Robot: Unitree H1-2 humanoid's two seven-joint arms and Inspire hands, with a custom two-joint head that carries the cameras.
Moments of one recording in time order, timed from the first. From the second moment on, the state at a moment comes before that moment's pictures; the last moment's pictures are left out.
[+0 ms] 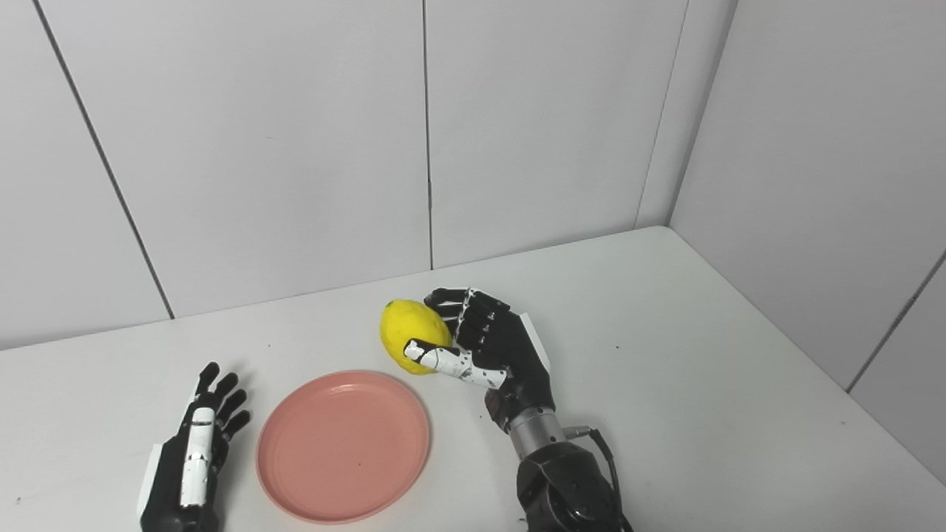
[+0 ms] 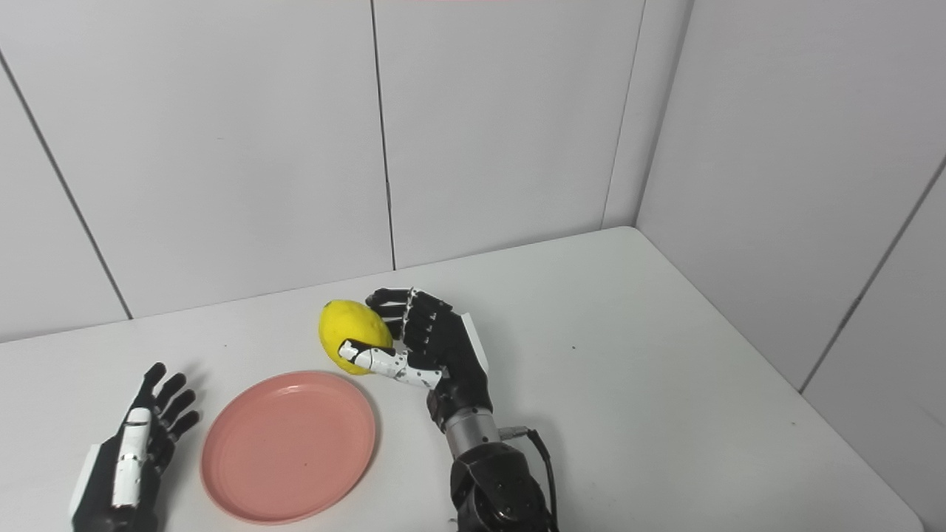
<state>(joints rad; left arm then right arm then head) -0.20 0.01 -0.03 0.05 -0.06 0.05 -0.09 -0.22 0.11 0.01 -0.19 0.14 0.18 -0.08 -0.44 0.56</state>
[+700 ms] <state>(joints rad) -0.17 -0.05 -0.11 0.01 0.07 0.04 -0.04 -0.19 0.07 0.03 -0.27 0.21 0.29 -0.02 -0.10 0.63</state>
